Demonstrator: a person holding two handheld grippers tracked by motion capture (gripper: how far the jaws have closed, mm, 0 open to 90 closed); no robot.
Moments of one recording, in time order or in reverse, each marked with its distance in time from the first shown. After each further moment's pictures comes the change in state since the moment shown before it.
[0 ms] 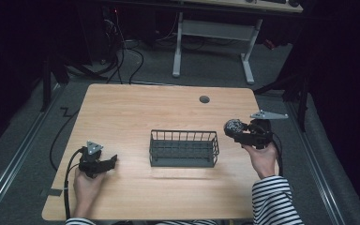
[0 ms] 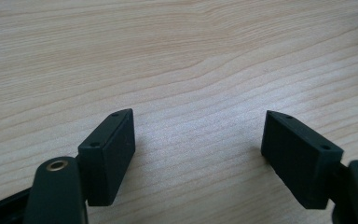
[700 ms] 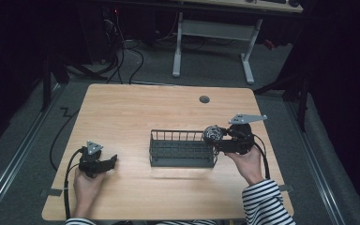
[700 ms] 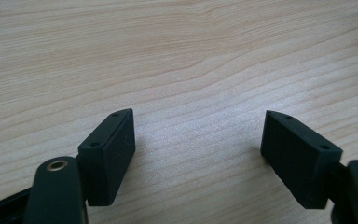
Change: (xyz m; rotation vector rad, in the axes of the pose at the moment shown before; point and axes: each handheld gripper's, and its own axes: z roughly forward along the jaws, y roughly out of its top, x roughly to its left) left arm 0.000 0.000 0.000 -0.001 -0.001 -0.001; right arm 0.061 0.010 0.015 0.054 0.174 -0.129
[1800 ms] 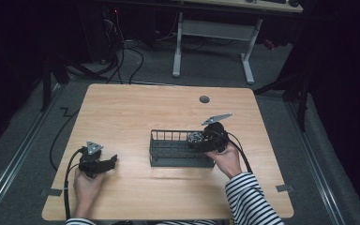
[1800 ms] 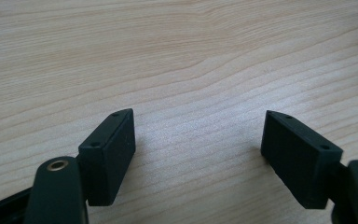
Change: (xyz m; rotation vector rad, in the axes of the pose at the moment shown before) left arm 0.000 0.000 0.000 0.000 0.001 0.001; right arm 0.001 -0.001 0.076 0.203 -0.001 0.003
